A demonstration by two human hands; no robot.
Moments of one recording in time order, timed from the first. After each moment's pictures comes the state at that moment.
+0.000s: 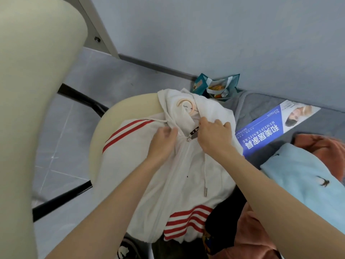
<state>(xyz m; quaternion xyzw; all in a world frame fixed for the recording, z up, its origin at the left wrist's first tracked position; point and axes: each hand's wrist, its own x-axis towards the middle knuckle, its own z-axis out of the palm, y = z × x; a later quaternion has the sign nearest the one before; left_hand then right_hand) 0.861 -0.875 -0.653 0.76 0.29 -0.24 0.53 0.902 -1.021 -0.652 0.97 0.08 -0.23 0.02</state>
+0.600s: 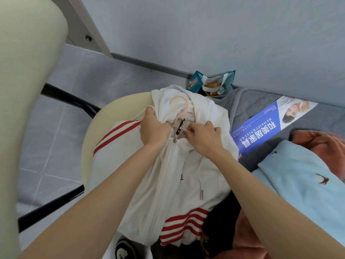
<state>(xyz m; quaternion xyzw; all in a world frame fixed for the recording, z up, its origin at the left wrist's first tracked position) 0.899 -0.879 -0.665 0.84 0.33 -0.10 0.42 0.899 -1.022 -0.675 0.95 0.03 -0.27 -0.14</state>
